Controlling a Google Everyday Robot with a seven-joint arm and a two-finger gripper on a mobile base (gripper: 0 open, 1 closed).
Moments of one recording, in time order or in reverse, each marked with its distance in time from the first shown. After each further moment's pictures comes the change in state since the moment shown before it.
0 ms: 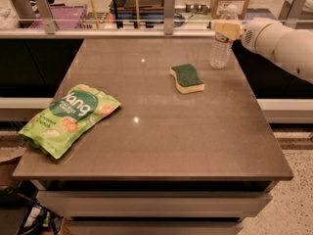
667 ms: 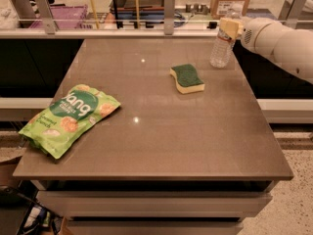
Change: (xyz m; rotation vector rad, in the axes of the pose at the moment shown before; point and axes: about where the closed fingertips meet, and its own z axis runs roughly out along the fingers) arm 0.001 0.003 0.002 -0.005 0.001 0.000
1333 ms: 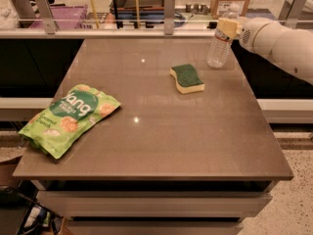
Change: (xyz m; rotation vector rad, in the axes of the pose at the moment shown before) arm 0.001 0.003 0.002 -0.005 0.001 0.000
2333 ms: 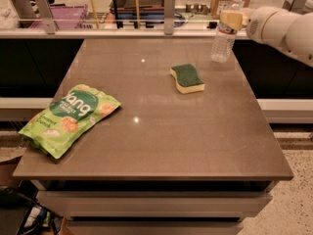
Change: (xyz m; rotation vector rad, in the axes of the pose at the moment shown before) arm -0.024 0.001 -0.008 -0.046 0.022 -0.038
